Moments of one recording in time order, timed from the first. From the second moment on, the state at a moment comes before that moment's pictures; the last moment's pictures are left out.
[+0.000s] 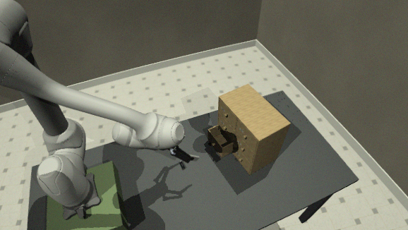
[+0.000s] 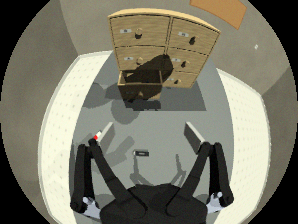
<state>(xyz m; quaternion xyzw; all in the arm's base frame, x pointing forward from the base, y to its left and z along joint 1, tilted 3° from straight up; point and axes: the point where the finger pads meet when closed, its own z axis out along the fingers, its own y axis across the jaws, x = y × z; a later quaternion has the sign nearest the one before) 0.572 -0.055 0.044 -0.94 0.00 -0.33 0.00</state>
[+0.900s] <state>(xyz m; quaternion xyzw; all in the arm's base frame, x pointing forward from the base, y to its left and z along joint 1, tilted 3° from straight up) 0.572 -0.055 0.049 -0.95 -0.01 -0.30 0.01</state>
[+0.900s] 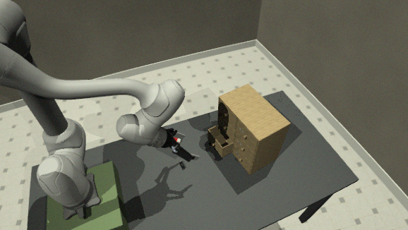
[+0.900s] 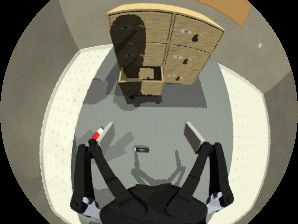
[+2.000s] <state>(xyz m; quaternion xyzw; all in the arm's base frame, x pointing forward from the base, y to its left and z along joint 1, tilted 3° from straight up) 0.572 -0.061 0.068 -1.00 -0.02 -0.02 0.02</state>
